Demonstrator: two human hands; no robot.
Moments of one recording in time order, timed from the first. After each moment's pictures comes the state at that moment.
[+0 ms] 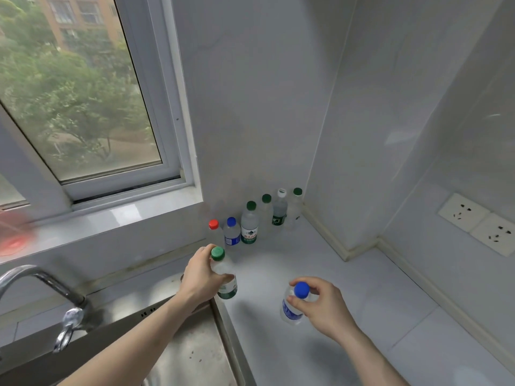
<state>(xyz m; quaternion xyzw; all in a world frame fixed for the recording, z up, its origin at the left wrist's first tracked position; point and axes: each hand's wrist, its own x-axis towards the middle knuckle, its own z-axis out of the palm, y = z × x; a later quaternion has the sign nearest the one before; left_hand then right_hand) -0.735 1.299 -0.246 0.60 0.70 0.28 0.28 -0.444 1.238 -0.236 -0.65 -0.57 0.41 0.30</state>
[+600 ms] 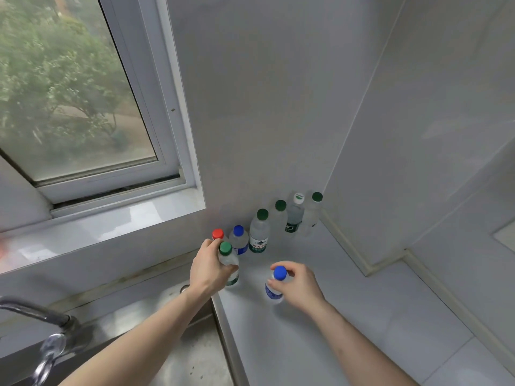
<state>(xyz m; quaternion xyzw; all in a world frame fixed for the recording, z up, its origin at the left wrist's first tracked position) -0.738 1.407 -0.286 0.58 0.73 0.25 0.26 -0.507 1.390 -0.291 -0.67 -0.57 0.43 0.22</state>
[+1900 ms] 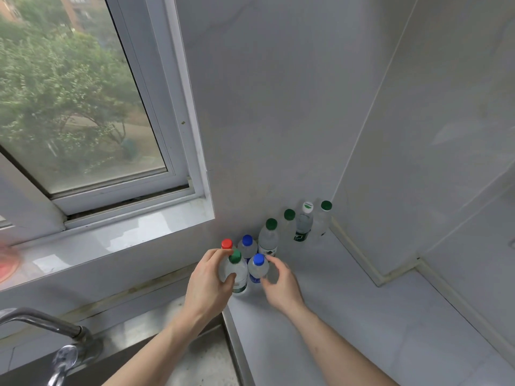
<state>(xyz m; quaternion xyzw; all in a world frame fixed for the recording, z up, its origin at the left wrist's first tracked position) -0.762 1.383 -0.267 0.63 0.68 0.30 0.22 -0.568 1.412 -0.304 -0.66 -0.56 0.43 0.25</state>
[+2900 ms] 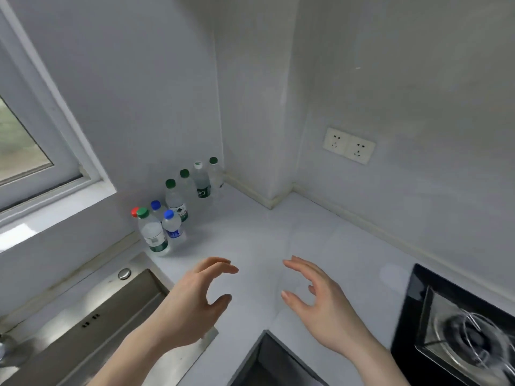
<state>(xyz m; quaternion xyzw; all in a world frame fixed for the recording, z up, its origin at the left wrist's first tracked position) -0.677 1.142 -0.167 0.82 0.46 0.13 0.31 -0.419 1.045 -0.174 -0.70 -0.56 0.33 0.29</state>
